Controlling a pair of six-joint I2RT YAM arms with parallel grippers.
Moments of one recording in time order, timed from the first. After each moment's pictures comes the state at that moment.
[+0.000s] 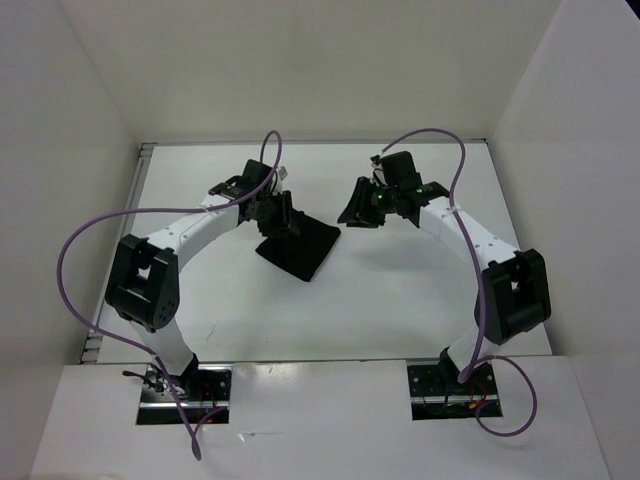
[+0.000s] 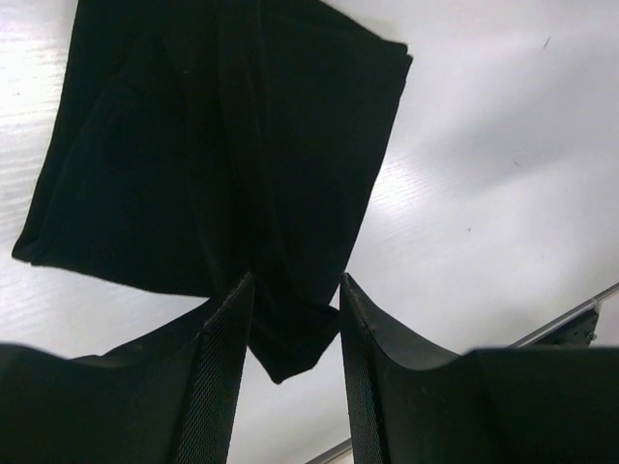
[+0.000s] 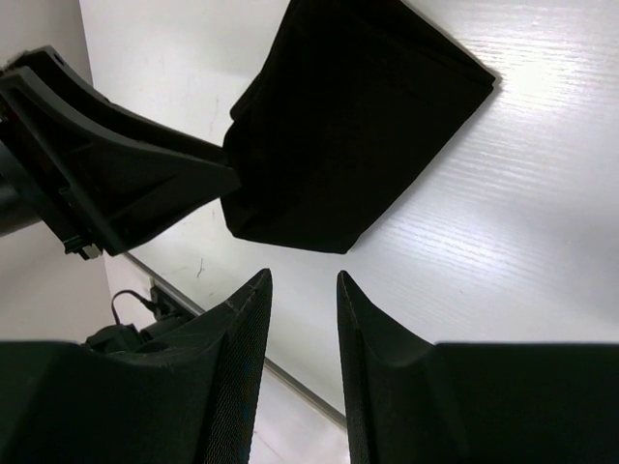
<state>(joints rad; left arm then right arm) -0.40 1.73 1.33 -0.54 0.27 -0.51 0.39 1.59 1.27 -0.48 -0.40 0.64</state>
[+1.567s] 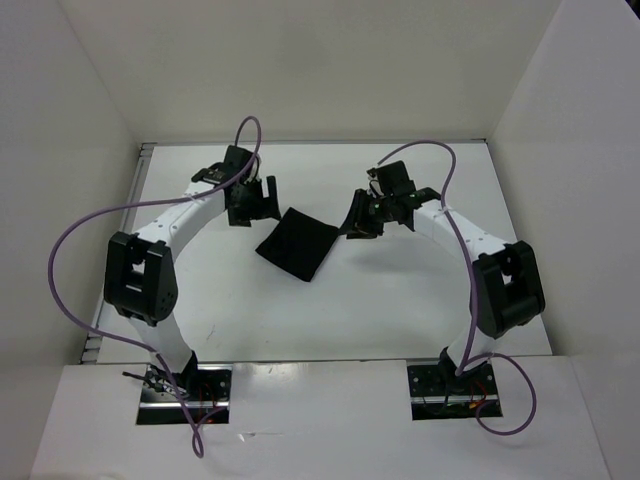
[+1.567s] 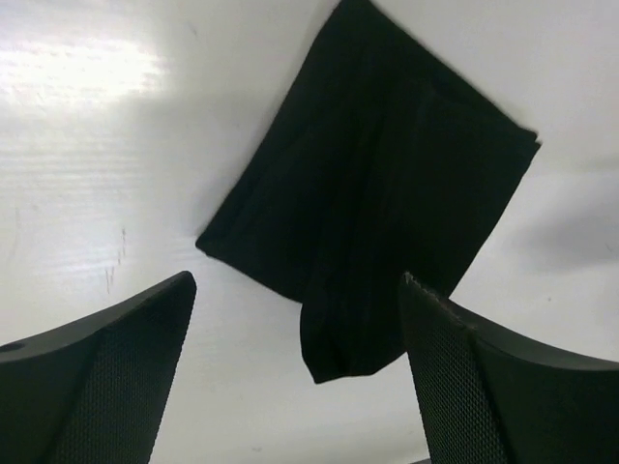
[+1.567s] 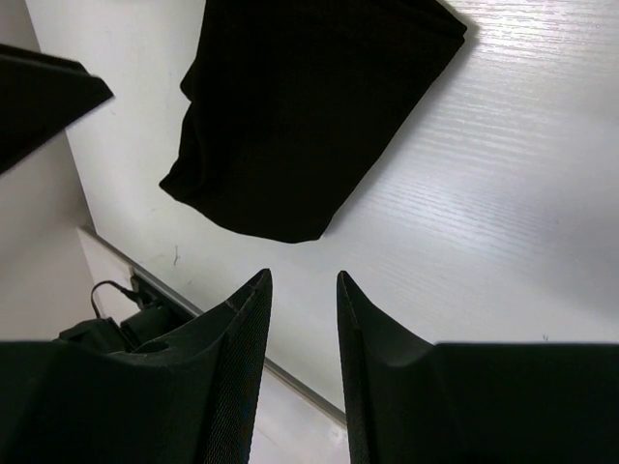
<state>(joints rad) -0.29 1.76 1.46 -0.69 0.09 -0.45 0.40 1.63 1.21 -0.47 -0.41 0.64</state>
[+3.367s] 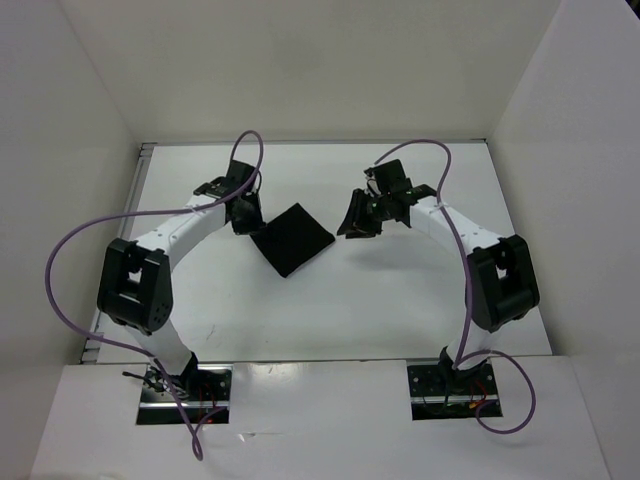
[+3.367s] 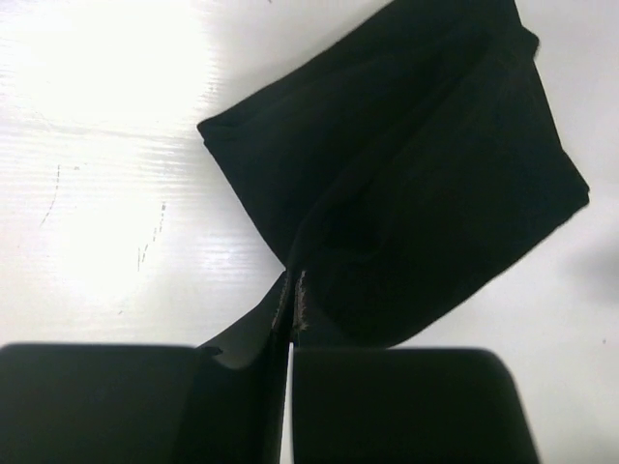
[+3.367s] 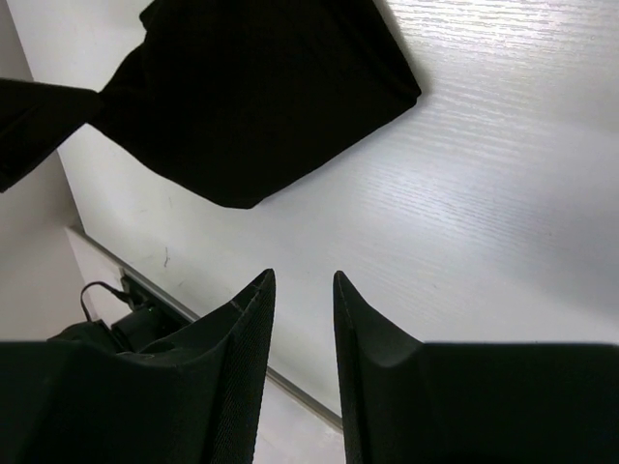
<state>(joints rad) -0.32 1.69 1.29 -0.63 -0.05 -0.51 0.40 1.67 1.25 -0.49 -0.41 0.62</state>
